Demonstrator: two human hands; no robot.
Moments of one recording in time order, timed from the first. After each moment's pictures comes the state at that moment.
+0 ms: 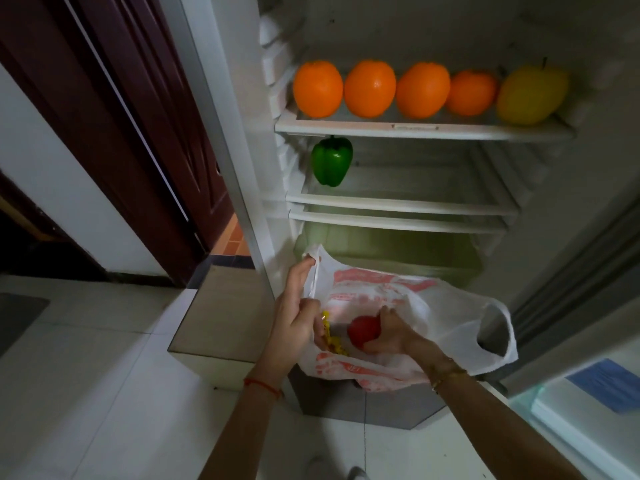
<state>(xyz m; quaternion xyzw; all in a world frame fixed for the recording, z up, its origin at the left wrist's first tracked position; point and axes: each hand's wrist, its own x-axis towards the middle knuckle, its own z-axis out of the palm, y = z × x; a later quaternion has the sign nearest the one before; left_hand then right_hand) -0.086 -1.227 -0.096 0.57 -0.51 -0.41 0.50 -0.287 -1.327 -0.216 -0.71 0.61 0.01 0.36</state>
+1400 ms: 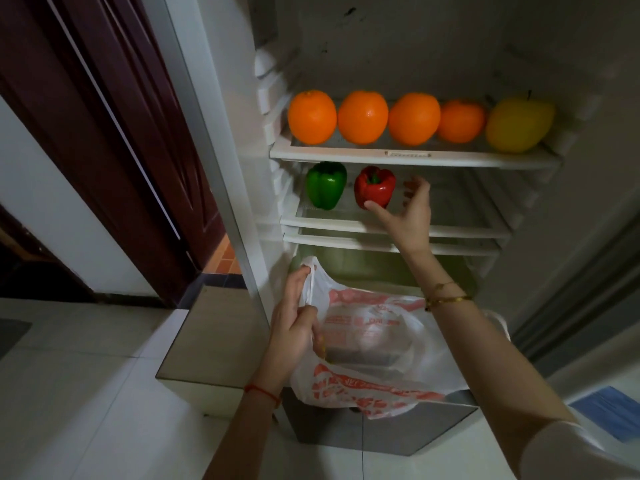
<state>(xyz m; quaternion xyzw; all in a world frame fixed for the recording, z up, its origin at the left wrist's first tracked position) -0.083 -1.259 -0.093 0.57 -0.50 -0.42 0.50 -0.260 -1.445 -0.047 -0.60 0.56 -0.52 0.23</state>
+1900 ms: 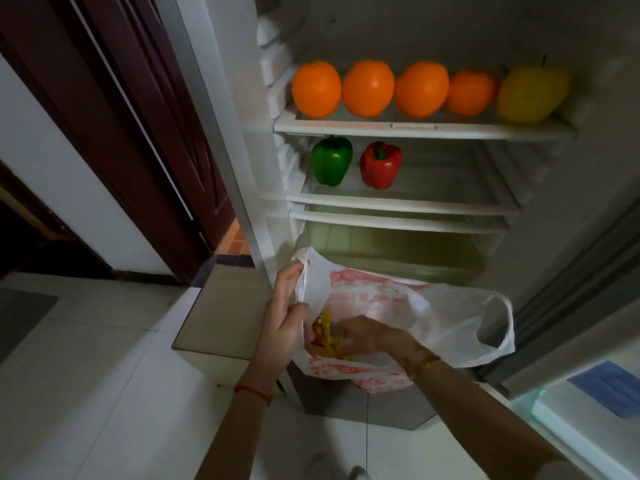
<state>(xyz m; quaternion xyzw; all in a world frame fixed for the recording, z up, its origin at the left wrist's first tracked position) -0.080 -1.221 -0.102 0.56 -0.49 -0.40 0.53 -0.251 -1.323 -0.211 -0.82 0.44 0.11 0.36</state>
